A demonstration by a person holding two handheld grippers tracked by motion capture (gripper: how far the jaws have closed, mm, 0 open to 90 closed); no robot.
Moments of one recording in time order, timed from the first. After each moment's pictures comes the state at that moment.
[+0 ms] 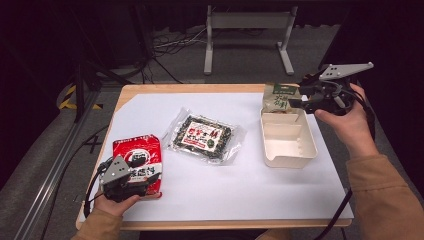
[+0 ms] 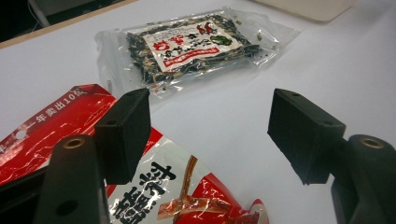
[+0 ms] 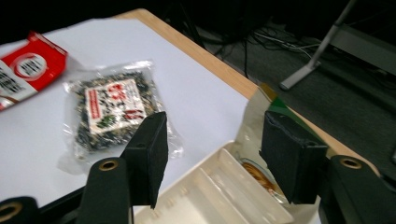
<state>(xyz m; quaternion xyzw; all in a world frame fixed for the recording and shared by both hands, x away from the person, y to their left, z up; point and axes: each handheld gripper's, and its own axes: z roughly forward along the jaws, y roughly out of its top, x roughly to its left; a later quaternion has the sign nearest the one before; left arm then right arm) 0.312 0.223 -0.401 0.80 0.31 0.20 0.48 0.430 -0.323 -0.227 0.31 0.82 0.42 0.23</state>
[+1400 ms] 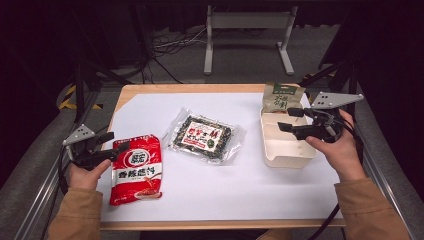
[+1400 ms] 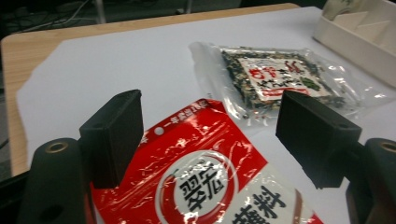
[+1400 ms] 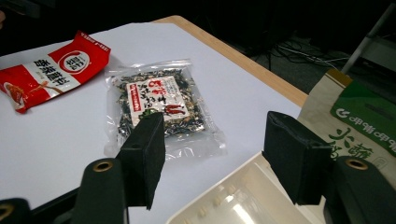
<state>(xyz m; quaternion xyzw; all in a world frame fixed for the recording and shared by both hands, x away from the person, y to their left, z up) 0.380 0.302 -0.377 0.74 0.43 0.19 0.48 0.391 -0.304 -0.270 0.28 0.82 0.45 0.21</state>
